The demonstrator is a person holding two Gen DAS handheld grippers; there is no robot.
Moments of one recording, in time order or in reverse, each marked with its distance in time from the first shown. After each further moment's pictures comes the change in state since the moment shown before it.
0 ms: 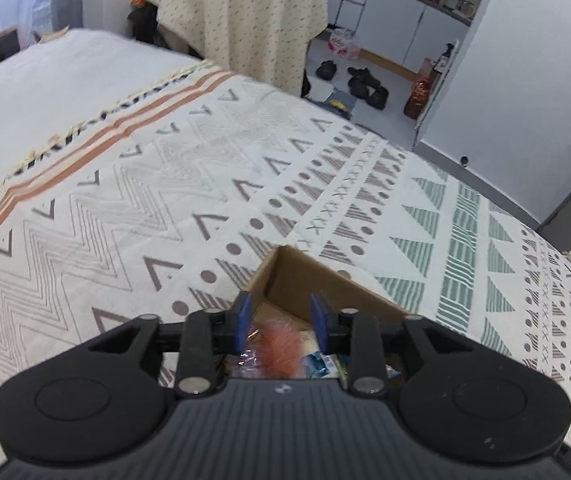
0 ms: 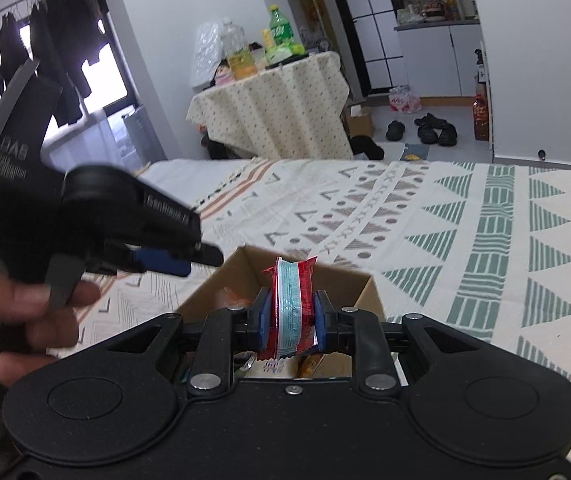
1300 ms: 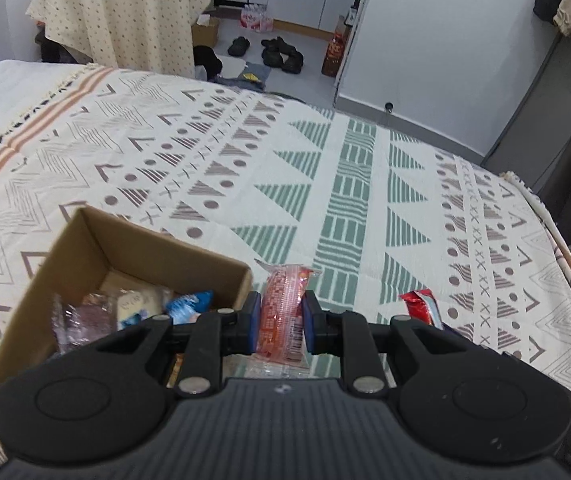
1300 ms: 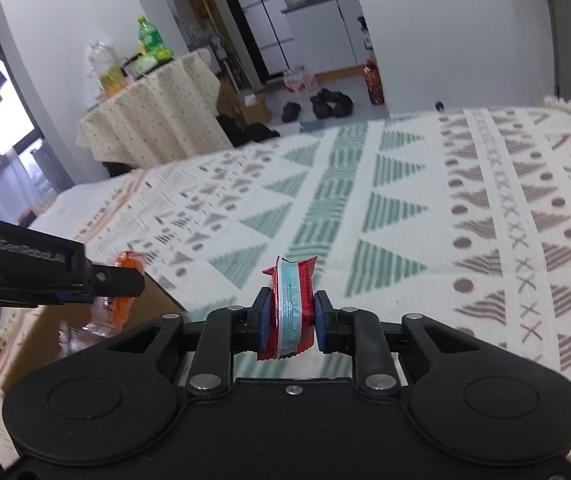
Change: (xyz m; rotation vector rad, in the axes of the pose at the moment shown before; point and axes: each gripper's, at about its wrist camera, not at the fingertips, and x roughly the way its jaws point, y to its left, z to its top) left arm 0.003 -0.130 -0.047 0.217 0.042 -0.123; right arm -0.025 -0.131 -0.018 0.205 0.007 -0.200
